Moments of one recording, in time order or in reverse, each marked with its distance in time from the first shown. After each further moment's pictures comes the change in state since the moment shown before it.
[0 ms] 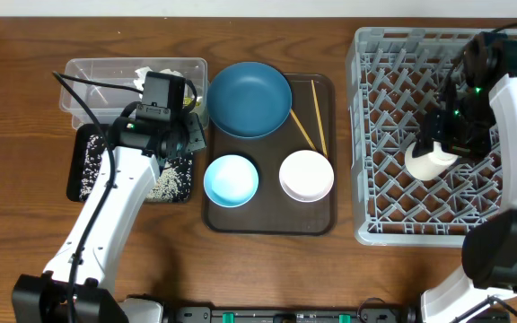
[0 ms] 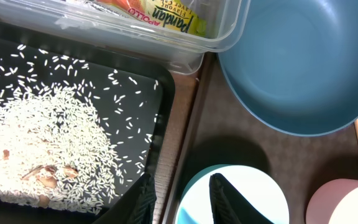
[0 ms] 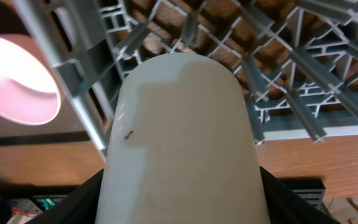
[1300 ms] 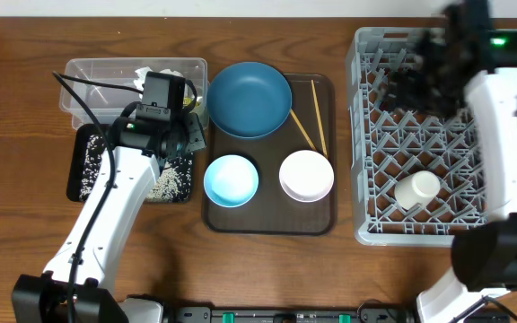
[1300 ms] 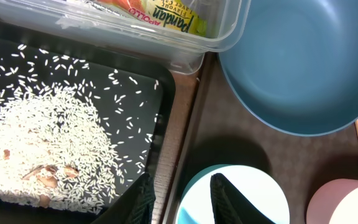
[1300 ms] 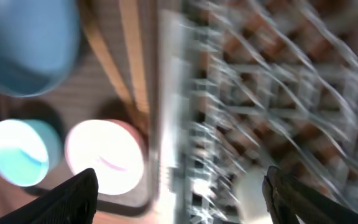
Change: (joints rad) left arm 0.000 0.000 0.000 -0.001 -0.001 0.000; right arm 0.174 -0.008 0.107 0.312 -0.103 0.023
